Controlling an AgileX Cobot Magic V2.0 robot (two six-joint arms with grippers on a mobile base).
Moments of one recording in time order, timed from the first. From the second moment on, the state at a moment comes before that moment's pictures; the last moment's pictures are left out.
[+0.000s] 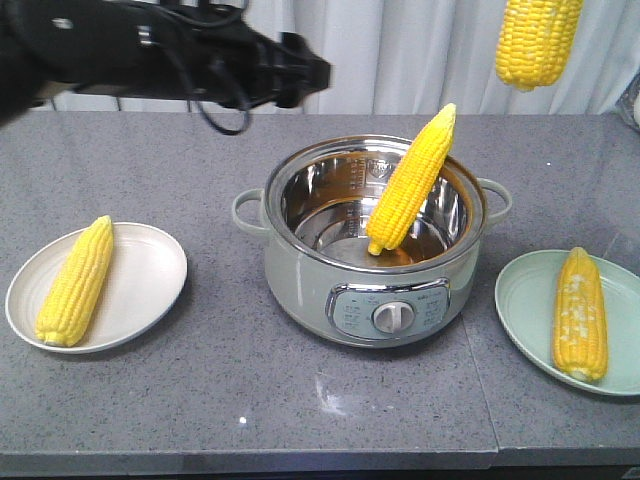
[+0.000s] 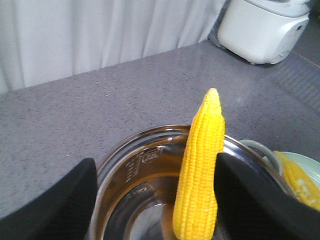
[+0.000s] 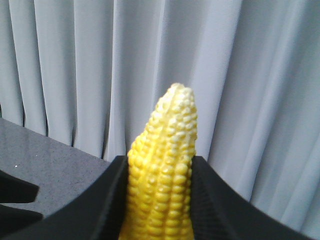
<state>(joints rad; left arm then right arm) -0.48 1.71 -1.68 -0.50 0.52 0.29 0.08 1.30 -1.58 0.65 0.55 -0.74</state>
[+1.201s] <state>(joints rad) -0.58 2.07 -1.93 -0.47 0.59 0.29 0.08 1.30 -1.58 0.40 0.62 -0.58</state>
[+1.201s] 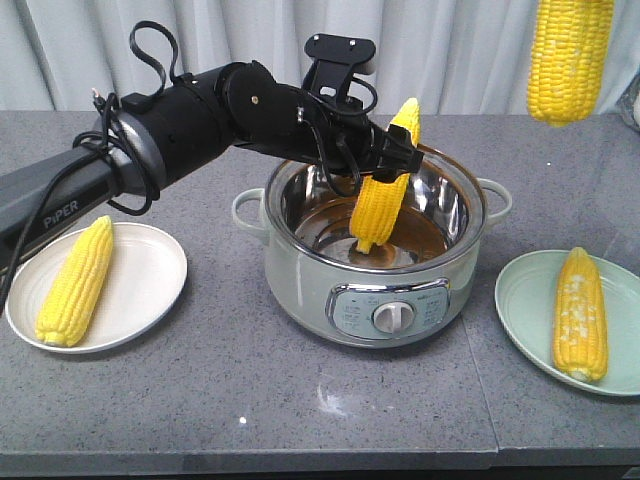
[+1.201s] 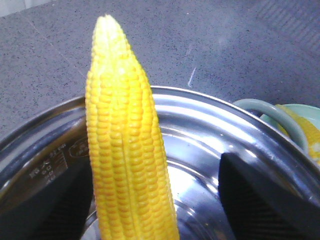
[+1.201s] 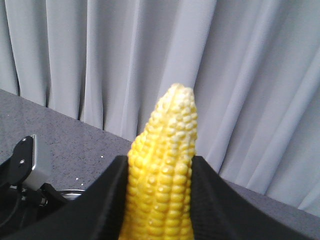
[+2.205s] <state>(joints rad) -0.60 2.17 -1.93 -0.47 0.62 0.28 0.08 1.30 -1.58 0.38 0.62 -0.57</state>
